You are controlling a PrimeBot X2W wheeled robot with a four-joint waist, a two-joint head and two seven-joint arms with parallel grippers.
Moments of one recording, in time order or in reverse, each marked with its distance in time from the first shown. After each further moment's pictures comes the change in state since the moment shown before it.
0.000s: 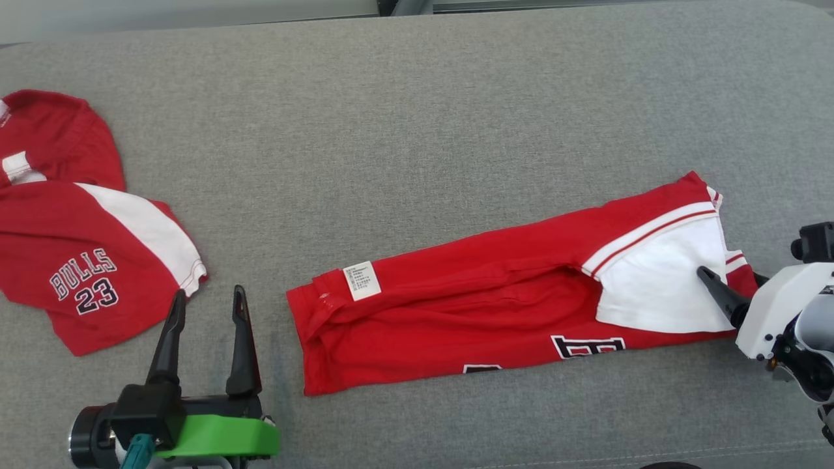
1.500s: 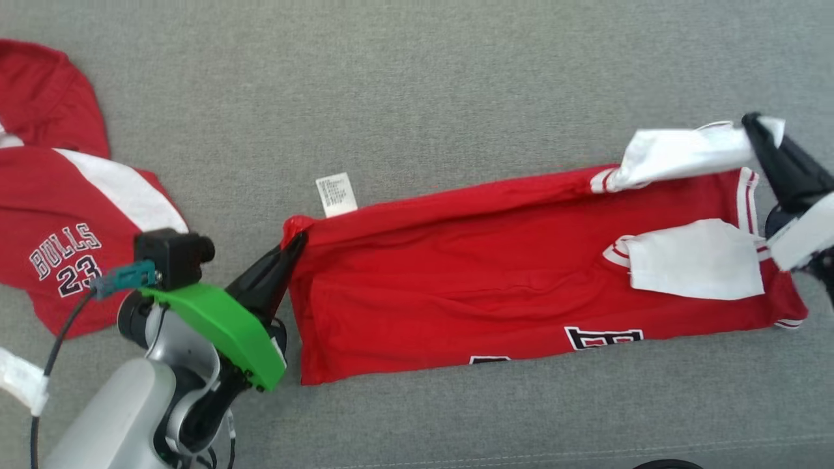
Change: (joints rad) left arm -0.406 0.314 -0.385 0.042 -0.670 -0.156 0.434; right arm -0.146 -0.183 0.108 -0.249 0.194 0.000 -0.289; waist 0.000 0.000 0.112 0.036
